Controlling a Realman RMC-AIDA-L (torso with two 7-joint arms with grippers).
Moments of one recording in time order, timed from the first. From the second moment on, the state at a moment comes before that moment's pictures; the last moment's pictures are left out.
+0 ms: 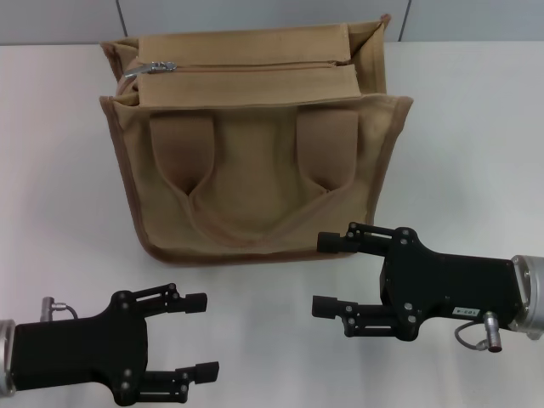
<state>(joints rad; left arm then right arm) -0.35 -2.07 0.57 0.48 2.18 1.86 -0.93 0.47 2.09 -0.90 -0.31 -1.74 -1.74 0.90</state>
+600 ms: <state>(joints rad) -0.34 -2.07 0.05 0.38 2.14 1.85 -0.84 0.47 2.09 -0.90 -0.27 -1.72 -1.74 0.87</state>
